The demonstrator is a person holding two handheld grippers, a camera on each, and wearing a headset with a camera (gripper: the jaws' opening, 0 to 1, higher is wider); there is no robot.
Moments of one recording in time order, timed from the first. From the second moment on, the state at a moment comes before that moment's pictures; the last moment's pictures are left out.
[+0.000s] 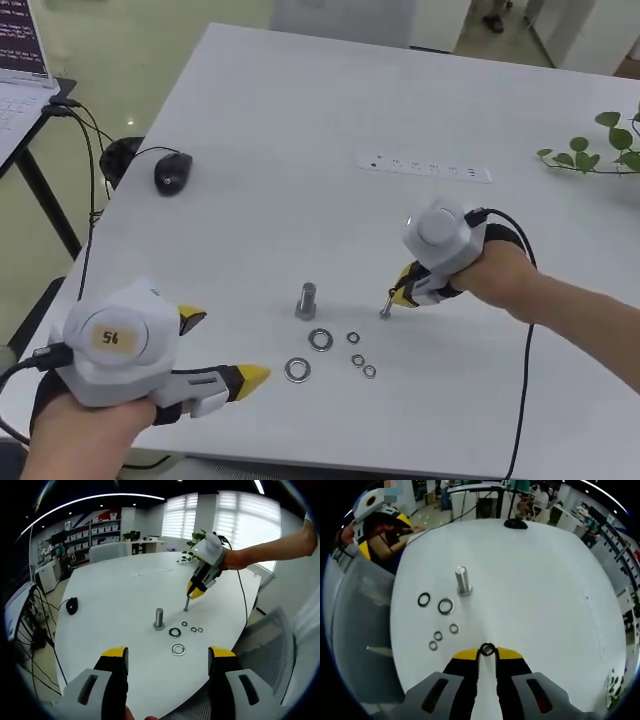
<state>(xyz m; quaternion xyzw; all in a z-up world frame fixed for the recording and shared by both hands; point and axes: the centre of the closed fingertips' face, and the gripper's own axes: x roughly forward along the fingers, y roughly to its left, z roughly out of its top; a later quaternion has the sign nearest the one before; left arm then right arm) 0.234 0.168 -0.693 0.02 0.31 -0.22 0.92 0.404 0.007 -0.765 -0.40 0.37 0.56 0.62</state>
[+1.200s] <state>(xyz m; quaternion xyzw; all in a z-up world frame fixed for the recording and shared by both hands) 0.230 0.174 -0.695 0.02 0.32 -0.22 0.92 0.403 0.005 -0.803 -0.40 0.42 0.55 0.60</state>
